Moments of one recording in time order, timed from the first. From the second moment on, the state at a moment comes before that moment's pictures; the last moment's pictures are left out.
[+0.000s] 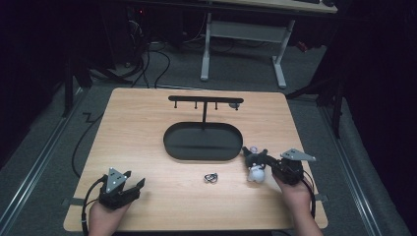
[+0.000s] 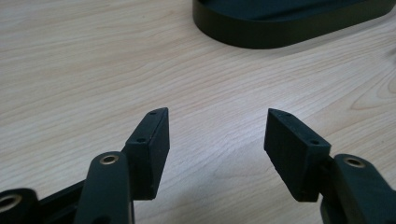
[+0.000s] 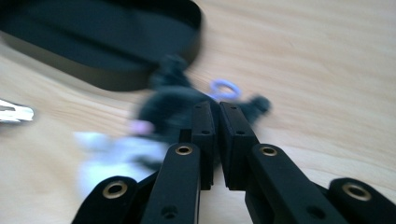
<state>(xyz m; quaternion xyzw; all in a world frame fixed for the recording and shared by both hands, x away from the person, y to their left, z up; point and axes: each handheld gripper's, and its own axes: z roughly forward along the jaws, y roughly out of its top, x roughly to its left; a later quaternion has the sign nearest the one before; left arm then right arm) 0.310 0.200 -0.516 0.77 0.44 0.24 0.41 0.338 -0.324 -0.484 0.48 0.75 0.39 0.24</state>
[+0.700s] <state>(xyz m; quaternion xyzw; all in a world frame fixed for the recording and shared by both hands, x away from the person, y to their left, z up) 0.334 0.171 -0.514 0.78 0.39 0.20 0.43 0.316 -0.291 -0.508 0.48 0.78 0.35 0.20</state>
